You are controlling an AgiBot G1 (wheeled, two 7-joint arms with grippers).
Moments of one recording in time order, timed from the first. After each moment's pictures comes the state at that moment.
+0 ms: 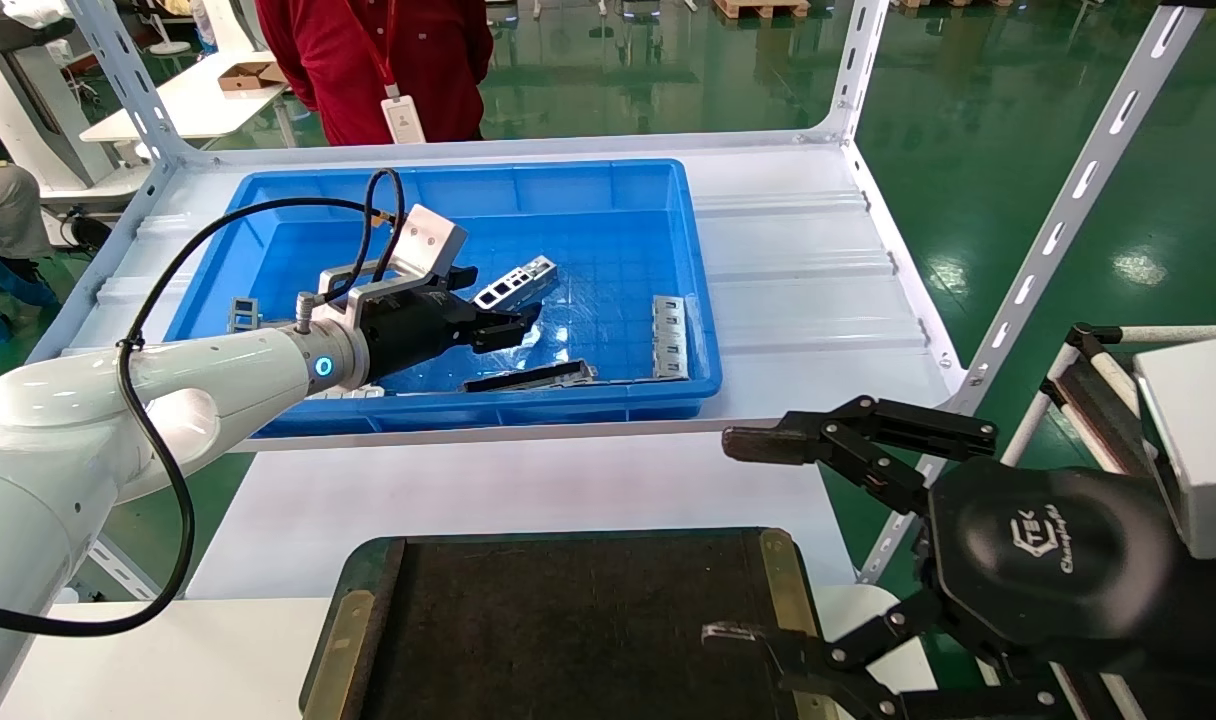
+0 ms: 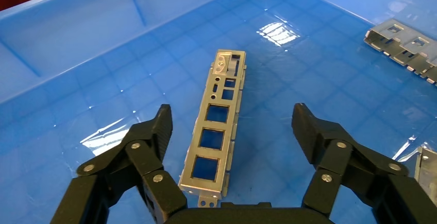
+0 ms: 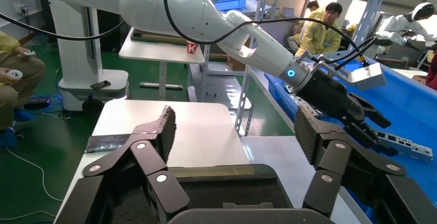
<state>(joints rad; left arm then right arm) -1.65 1.34 0.46 -0.03 1.27 0.67 0.19 1.09 -0.59 -0.35 1.28 -0.68 -1.47 0.15</state>
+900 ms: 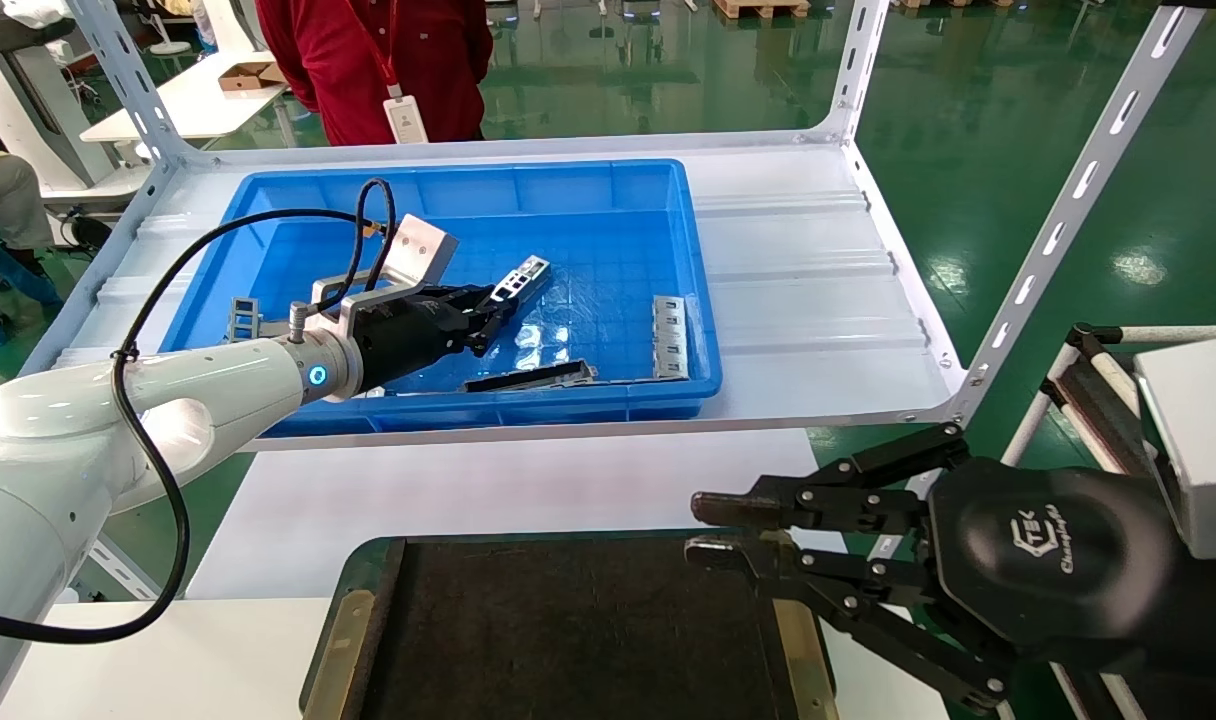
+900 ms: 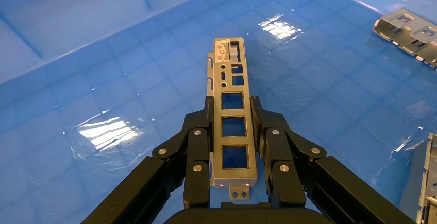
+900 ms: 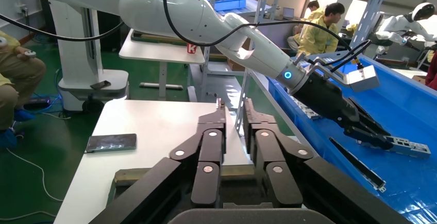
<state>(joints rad) -1.65 1.33 0.46 -0.02 1.26 0.67 0.18 1.09 -0.58 -0.35 1.28 -0.68 -1.47 0.15</state>
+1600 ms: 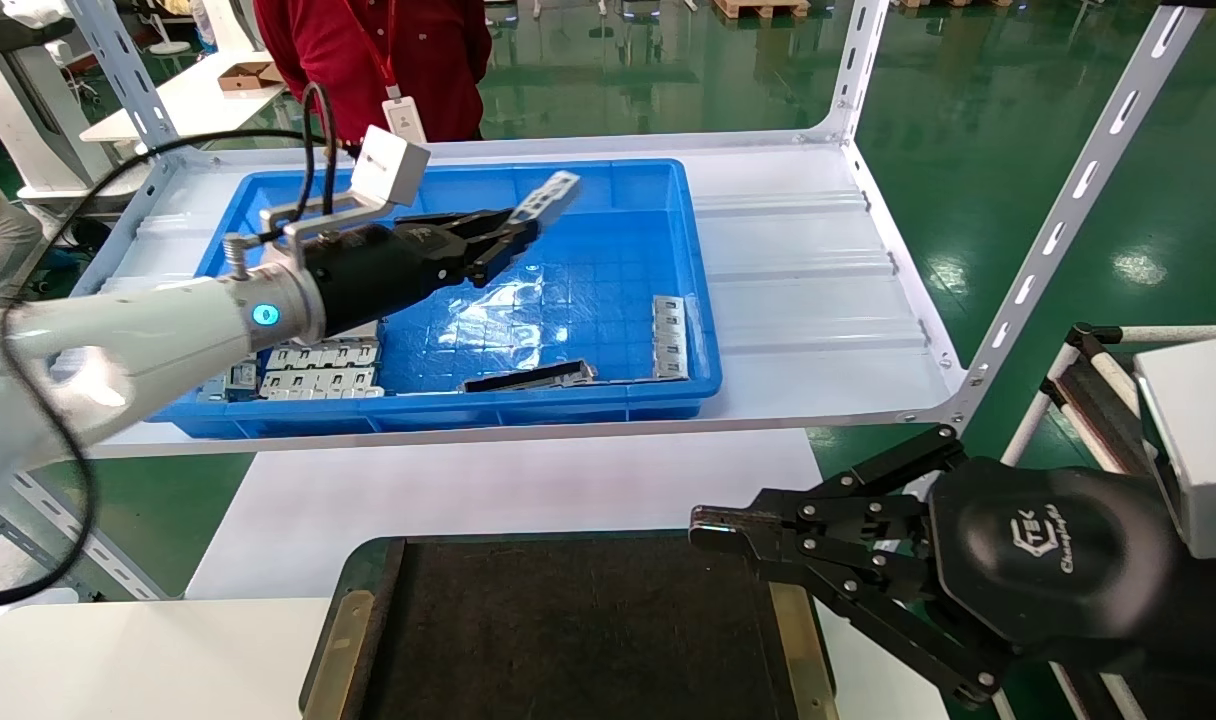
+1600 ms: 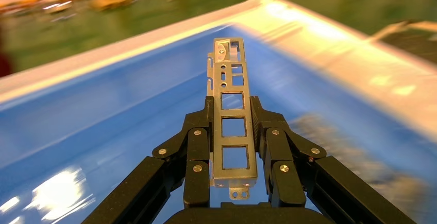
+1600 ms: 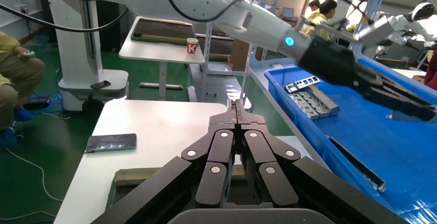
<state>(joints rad) -1.71 1.24 0.41 -0.05 1.19 0.98 0.15 1.09 -0.58 -0.35 1.28 -0.68 -1.47 0.15</state>
